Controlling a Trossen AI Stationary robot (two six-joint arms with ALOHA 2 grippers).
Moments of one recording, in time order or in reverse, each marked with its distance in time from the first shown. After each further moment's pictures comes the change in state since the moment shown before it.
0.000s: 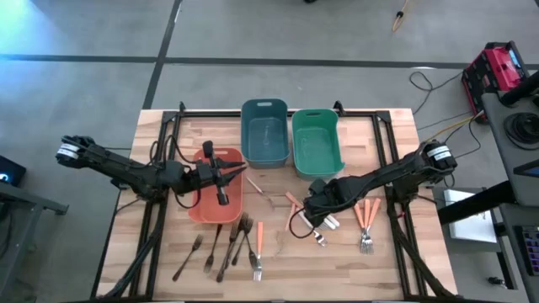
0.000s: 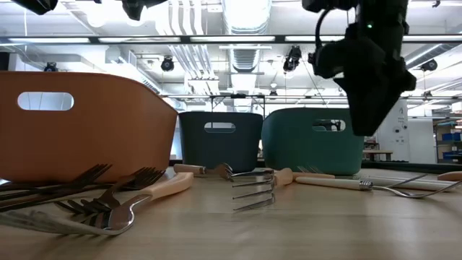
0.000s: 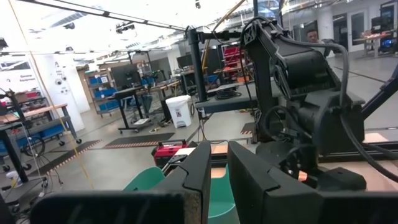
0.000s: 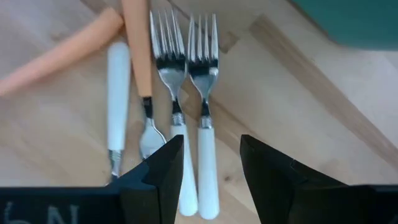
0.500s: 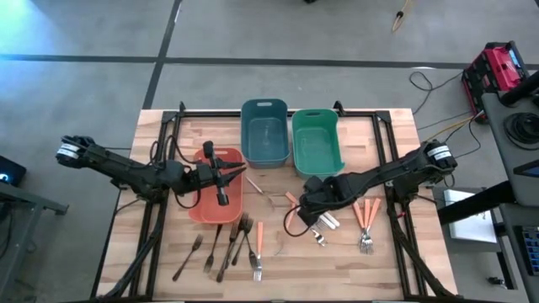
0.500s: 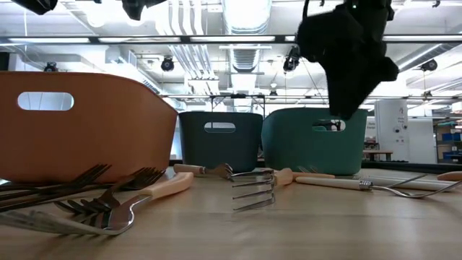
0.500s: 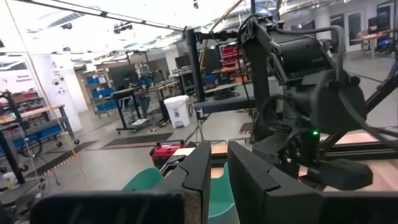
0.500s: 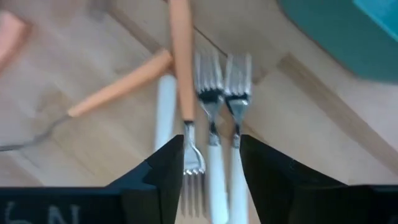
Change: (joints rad) left arm 0.000 0.000 0.000 -0.001 0.006 0.000; right arm -0.010 -0.003 0.087 0.015 0.014 -0.018
